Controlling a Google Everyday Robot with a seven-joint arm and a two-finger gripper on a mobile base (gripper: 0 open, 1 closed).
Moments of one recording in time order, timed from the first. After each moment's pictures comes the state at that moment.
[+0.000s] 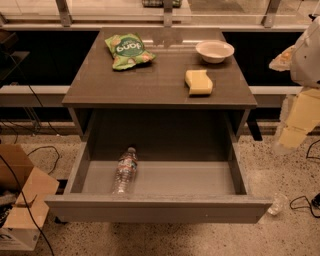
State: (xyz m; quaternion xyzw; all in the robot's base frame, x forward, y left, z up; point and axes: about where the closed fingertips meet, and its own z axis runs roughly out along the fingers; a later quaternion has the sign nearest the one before) arm 0.438 -0.217 0.976 -0.60 0.78 -0.03 0.16
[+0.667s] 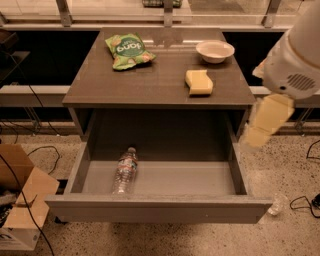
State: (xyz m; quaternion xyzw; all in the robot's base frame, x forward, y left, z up) arm 0.455 -0.187 0.956 -0.57 0.80 -0.02 0.17
